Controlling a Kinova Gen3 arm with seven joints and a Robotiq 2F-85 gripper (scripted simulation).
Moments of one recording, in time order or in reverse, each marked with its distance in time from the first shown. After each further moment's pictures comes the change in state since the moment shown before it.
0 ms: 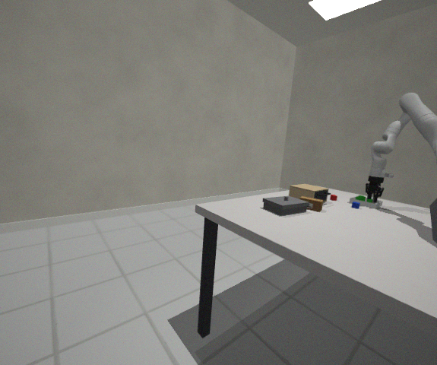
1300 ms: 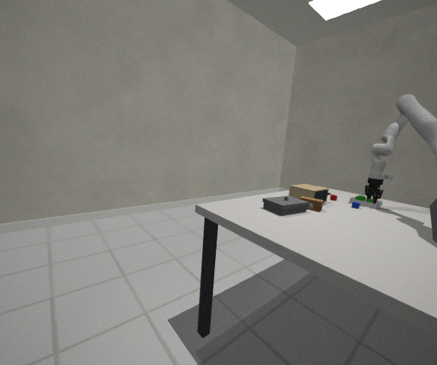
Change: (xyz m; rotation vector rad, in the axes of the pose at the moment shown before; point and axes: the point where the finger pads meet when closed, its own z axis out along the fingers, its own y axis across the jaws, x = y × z) arm -0.001 -0.001 0.012 0.006 -0.001 -0.003
